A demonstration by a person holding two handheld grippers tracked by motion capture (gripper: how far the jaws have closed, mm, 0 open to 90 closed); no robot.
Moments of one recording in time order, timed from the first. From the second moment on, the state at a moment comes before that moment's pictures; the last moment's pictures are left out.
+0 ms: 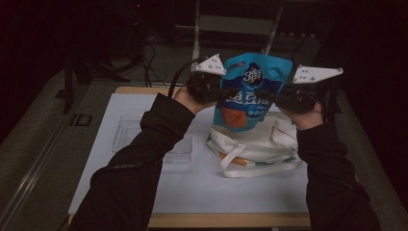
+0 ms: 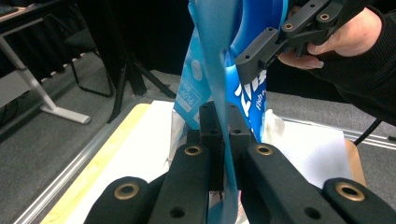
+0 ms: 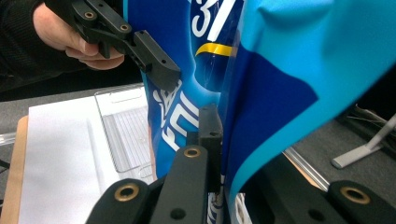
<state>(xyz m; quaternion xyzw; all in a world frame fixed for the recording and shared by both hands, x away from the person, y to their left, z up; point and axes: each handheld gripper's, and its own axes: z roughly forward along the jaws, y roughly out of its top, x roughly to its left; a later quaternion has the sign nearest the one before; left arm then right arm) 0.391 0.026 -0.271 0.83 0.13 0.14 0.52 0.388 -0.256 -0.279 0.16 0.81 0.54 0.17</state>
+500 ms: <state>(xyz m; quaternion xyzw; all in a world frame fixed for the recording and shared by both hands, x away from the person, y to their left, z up) 0.385 0.064 -0.263 0.84 0.14 0.15 0.51 0.393 -0.217 -0.273 0.13 0.81 0.55 0.15</state>
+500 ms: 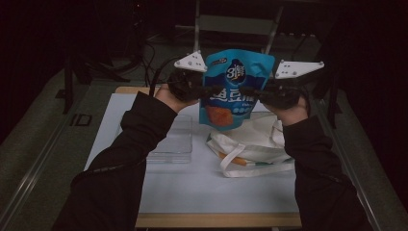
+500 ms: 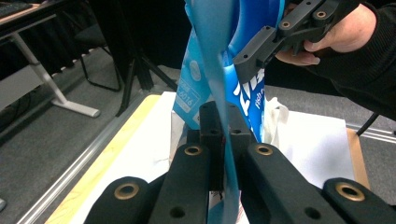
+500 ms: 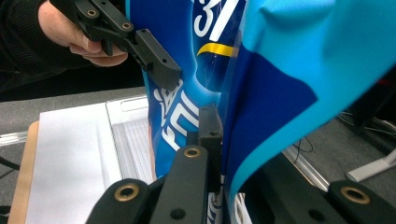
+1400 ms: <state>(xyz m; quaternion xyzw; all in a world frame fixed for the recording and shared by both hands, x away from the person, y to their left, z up) 0.373 0.147 -0.265 0.83 0.15 0.16 0.51 0.399 -0.138 -0.272 0.09 0.82 0.54 0.13</state>
